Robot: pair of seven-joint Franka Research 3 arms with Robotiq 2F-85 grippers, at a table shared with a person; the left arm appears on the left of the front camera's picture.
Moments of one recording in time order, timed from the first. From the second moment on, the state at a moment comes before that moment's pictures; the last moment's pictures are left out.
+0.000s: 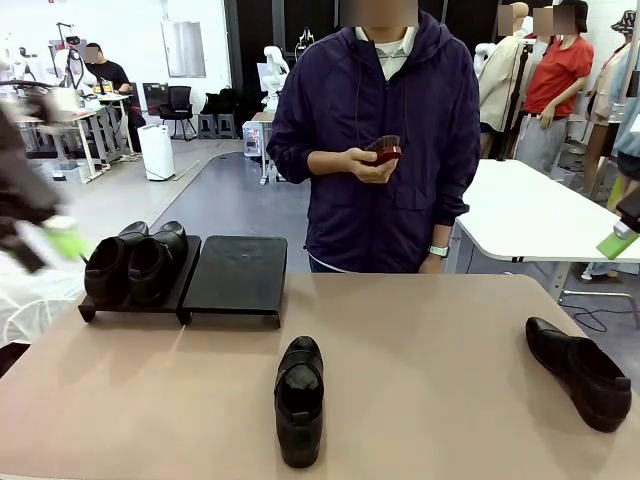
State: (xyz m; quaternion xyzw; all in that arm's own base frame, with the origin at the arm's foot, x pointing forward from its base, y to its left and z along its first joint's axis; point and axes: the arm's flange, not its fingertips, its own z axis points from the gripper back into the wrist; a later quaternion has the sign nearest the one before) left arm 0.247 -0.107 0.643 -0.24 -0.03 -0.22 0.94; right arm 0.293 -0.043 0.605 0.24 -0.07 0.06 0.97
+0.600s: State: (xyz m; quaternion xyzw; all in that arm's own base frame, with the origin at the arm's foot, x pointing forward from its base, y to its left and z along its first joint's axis) left arm 0.270 -0.363 0.506 -0.22 -0.01 -0.01 0.98; right arm 0.293 -0.043 0.605 0.24 -0.07 0.06 0.97
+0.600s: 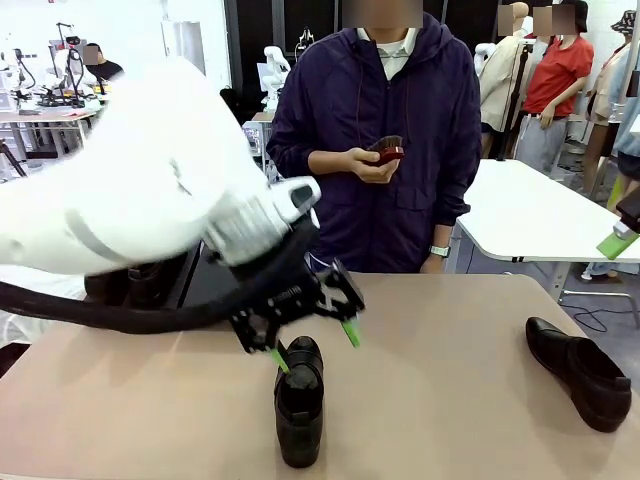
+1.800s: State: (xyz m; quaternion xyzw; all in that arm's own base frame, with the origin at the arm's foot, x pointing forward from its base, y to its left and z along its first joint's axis) left arm 0.316 -0.406 0.389 -0.14 -0.03 -0.02 0.99; right arm 0.293 -0.043 0.605 0.24 -0.07 0.06 0.97
